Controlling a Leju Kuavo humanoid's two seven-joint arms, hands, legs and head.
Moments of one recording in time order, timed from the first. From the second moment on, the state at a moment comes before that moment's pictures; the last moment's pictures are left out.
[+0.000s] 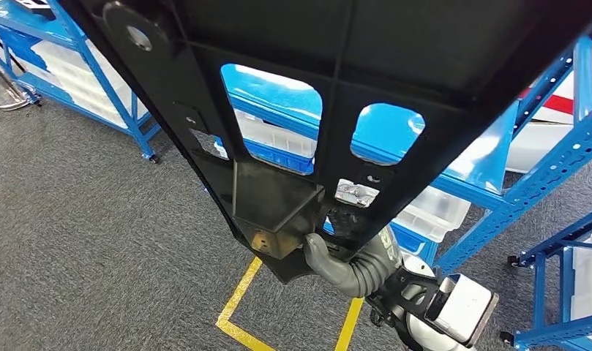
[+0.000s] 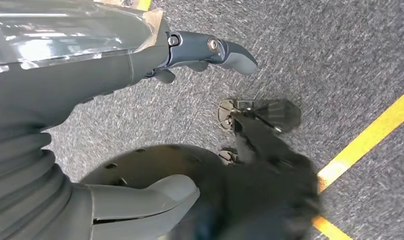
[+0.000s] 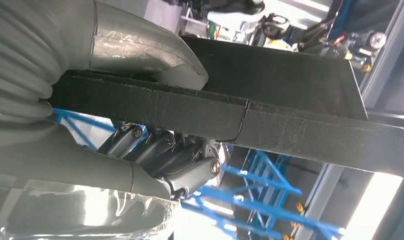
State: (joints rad) left arm -0.01 0.09 -0.83 -0.08 0.86 0.24 -0.37; right arm -0.17 -0.14 0.57 -1.75 -0.13 0.10 -0.39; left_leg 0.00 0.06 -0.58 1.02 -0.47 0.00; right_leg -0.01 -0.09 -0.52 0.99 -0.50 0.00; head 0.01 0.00
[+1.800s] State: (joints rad) left arm -0.02 0.10 -0.90 -0.09 0.82 0.22 -0.21; right arm -0.18 -0.13 0.58 -1.78 -0.13 0.11 -0.40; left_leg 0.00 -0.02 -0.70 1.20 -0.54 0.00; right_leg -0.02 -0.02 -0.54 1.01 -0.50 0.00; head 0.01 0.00
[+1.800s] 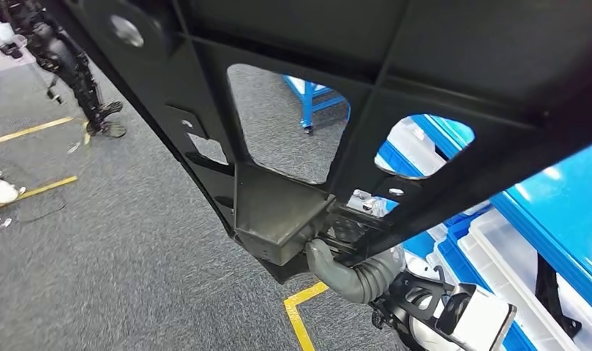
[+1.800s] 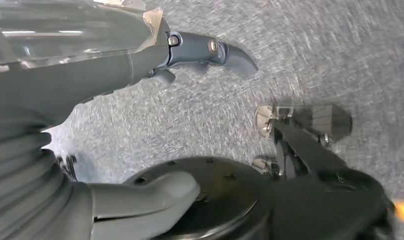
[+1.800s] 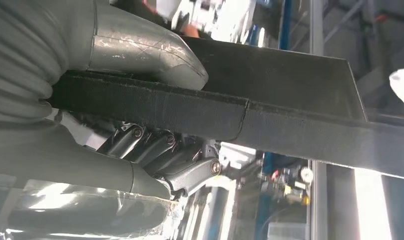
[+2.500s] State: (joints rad) left arm -0.03 0.09 -0.89 -0.09 0.88 0.18 -0.21; right arm -0.21 -0.12 0.60 -1.74 -0.14 0.16 -0.38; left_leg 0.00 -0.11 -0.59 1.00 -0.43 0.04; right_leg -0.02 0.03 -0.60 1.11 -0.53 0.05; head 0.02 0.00
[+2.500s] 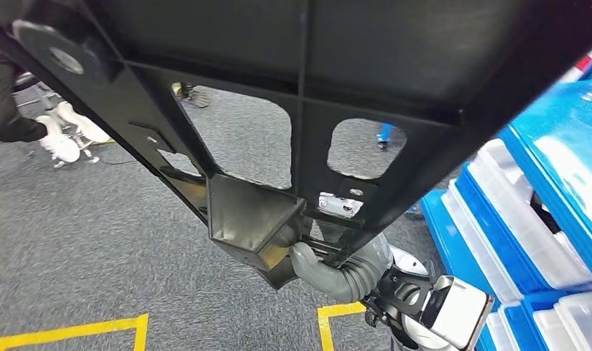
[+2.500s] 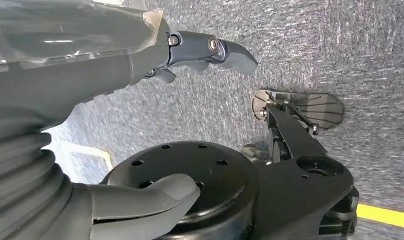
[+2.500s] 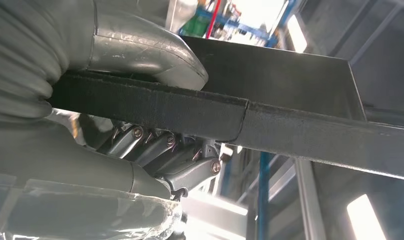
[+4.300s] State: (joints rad) left arm -0.04 0.09 -0.89 -0.09 0.91 0.21 -0.21; right arm -0.23 -0.07 0.59 -1.73 -0.15 0.20 -0.36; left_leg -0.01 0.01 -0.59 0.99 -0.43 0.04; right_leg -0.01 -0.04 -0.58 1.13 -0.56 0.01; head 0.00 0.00
